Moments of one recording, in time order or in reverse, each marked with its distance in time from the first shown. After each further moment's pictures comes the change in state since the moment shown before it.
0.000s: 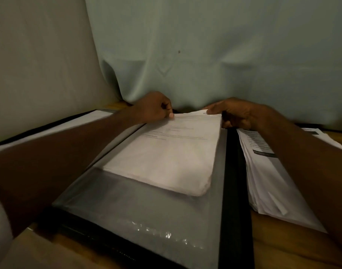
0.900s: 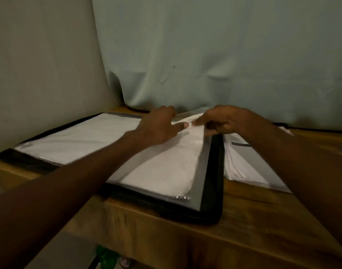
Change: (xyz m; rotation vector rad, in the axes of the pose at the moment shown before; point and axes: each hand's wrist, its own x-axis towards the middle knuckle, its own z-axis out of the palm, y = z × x) left_hand -0.104 0.101 -0.012 0.109 0.119 -0.077; right_hand -0.105 -0.037 0.060 0.150 0.071 0.139
